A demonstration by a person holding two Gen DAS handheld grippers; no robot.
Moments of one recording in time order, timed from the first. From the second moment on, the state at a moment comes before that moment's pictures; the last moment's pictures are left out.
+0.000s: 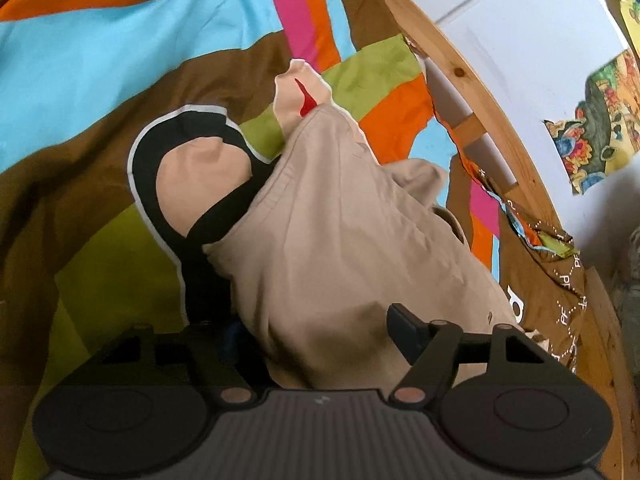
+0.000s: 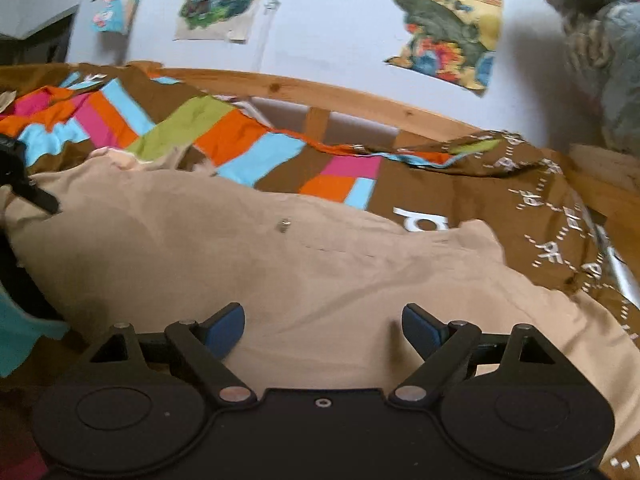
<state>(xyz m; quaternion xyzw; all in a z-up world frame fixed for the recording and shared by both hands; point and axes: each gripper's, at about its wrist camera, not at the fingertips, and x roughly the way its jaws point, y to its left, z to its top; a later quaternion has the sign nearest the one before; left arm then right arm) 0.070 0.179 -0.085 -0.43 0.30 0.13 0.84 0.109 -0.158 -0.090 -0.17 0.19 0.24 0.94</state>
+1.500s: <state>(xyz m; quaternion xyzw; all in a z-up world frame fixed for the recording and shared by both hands) 0.162 -0.131 0.059 0.03 0.31 -0.24 0.92 0.193 -0.351 0.022 0.41 0.28 0.32 0.81</state>
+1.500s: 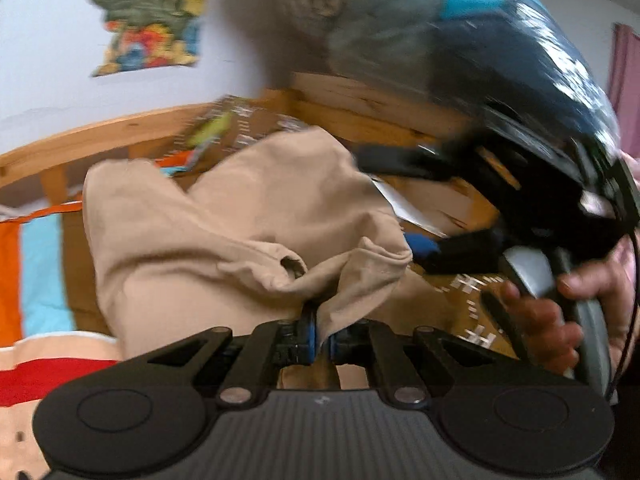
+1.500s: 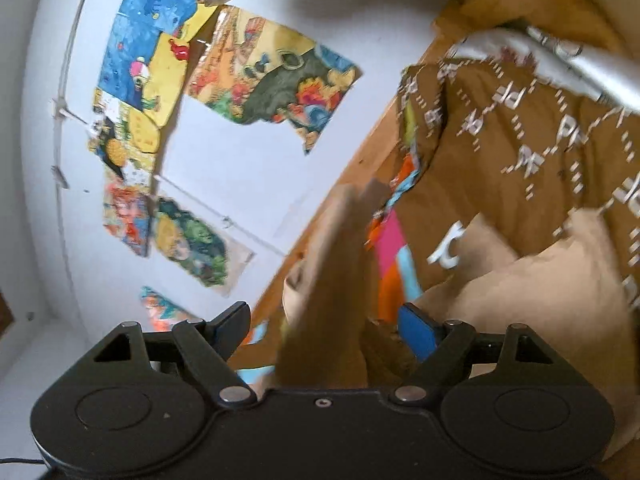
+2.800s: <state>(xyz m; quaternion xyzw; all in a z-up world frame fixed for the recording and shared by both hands) 0.139 -0.094 0.019 -0.08 0.32 -0.20 0.92 0.201 -0.333 -0.003 -0.03 0.25 0.09 0.96</state>
